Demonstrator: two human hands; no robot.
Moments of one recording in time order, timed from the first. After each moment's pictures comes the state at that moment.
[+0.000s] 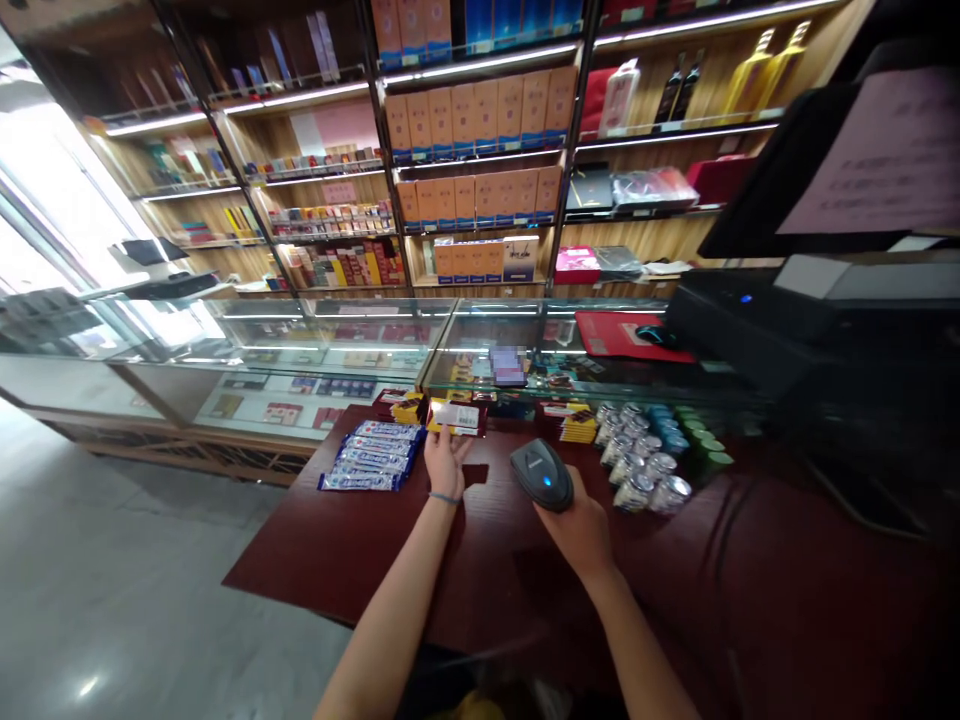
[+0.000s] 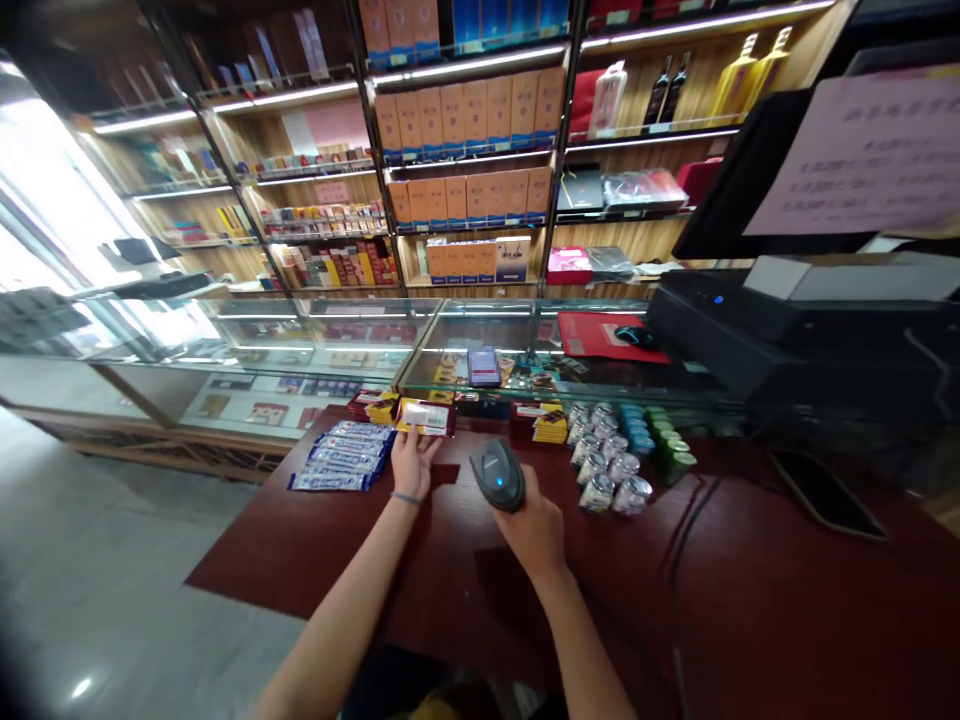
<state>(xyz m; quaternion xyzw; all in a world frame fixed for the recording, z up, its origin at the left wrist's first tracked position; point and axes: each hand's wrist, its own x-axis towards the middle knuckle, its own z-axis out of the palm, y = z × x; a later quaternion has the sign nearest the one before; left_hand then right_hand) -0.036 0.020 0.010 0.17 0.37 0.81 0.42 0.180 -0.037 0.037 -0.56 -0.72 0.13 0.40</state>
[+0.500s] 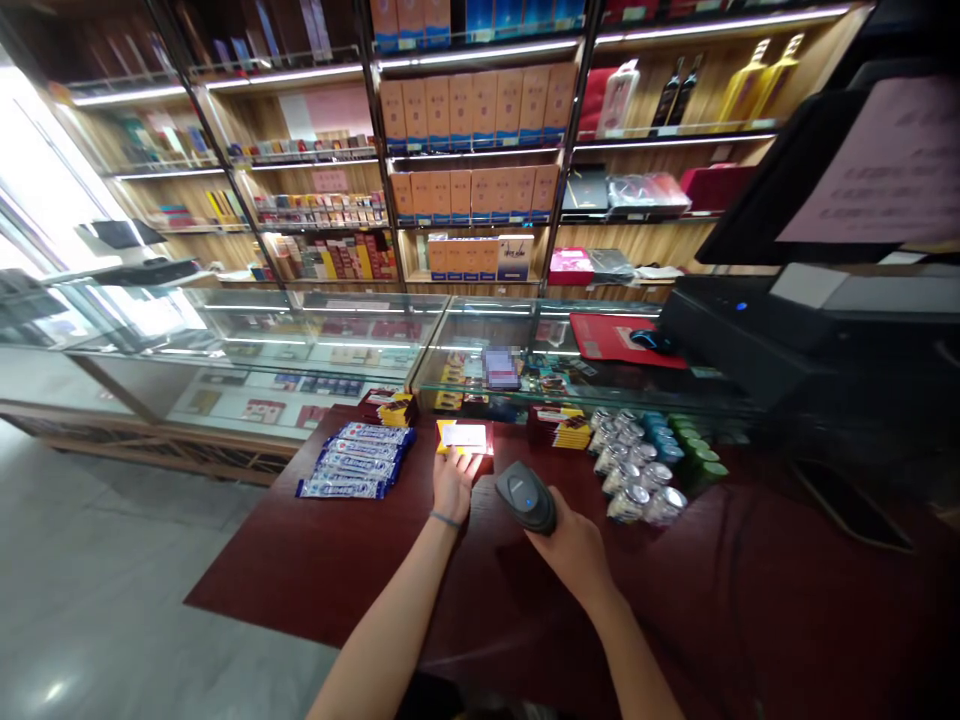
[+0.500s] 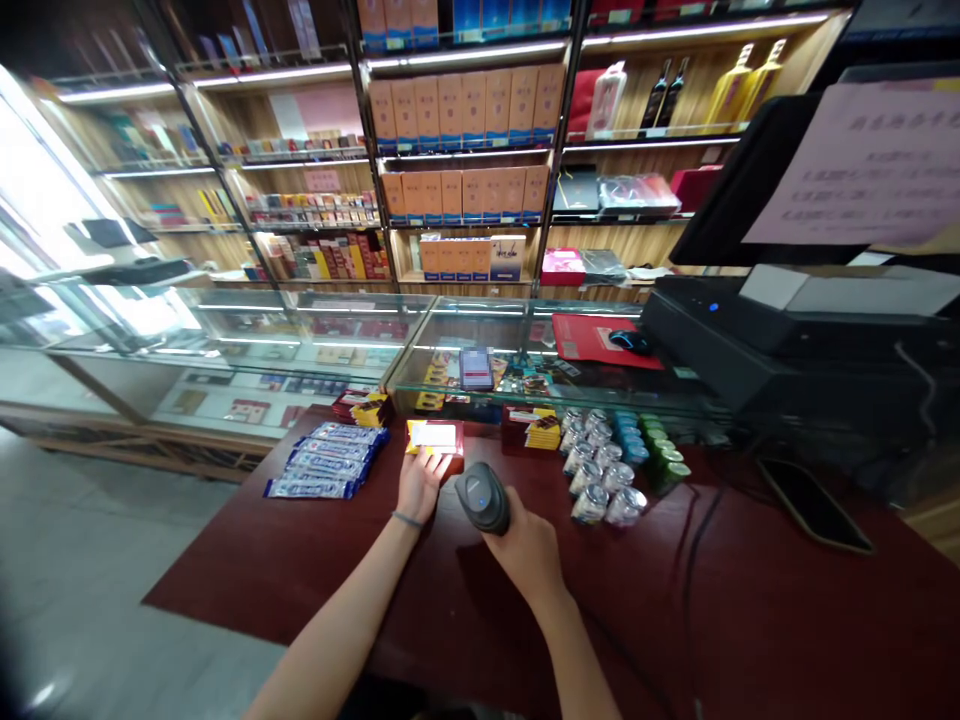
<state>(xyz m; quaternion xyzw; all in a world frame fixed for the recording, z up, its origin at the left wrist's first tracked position) -0.010 0.019 -0.019 0.07 0.31 0.78 0.53 0.192 -0.033 0.018 -0.55 -0.79 0.10 0.26</state>
